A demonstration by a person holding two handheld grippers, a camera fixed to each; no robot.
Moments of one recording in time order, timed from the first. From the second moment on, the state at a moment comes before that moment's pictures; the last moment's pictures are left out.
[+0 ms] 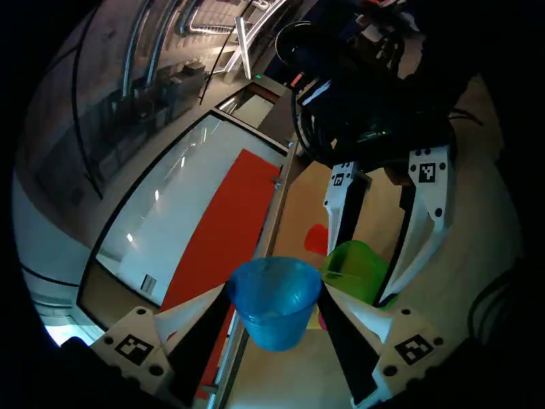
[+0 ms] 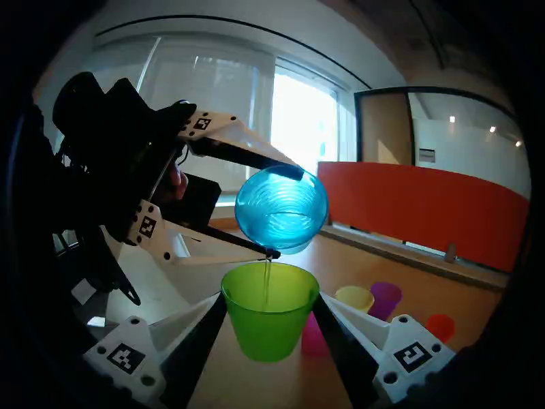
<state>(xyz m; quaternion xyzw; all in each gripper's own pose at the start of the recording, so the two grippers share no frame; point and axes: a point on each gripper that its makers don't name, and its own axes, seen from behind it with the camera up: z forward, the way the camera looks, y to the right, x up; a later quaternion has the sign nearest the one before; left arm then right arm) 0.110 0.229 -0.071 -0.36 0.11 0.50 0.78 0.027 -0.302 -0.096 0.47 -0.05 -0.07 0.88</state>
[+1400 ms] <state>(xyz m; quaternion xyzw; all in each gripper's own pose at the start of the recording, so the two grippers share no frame) 0.112 0.231 -0.071 -0.35 0.12 0.53 0.76 0.023 -0.300 -0.096 0.47 -0.05 -0.07 0.88</state>
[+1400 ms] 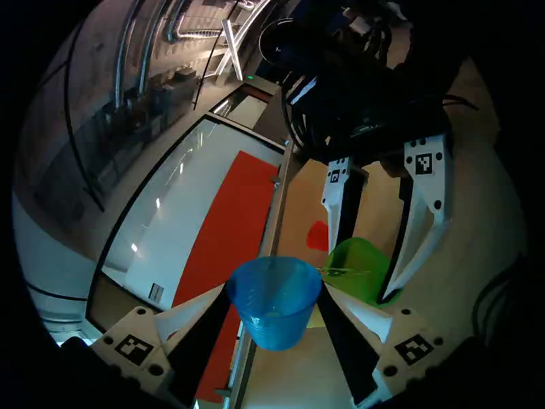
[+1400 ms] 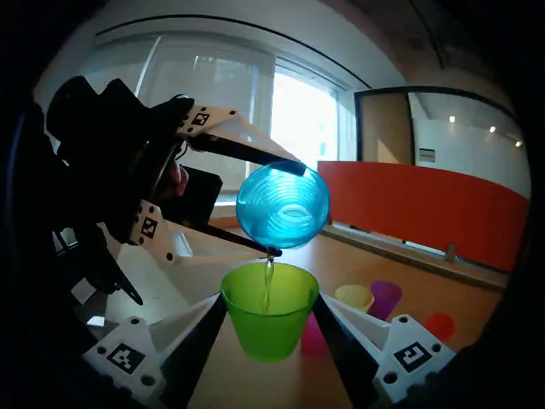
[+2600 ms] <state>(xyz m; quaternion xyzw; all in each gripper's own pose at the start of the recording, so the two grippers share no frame) 0.119 0.231 -0.075 -0.33 0.13 0.56 0.75 0.025 -0.298 -0.095 0.47 -0.05 -0.07 0.88</state>
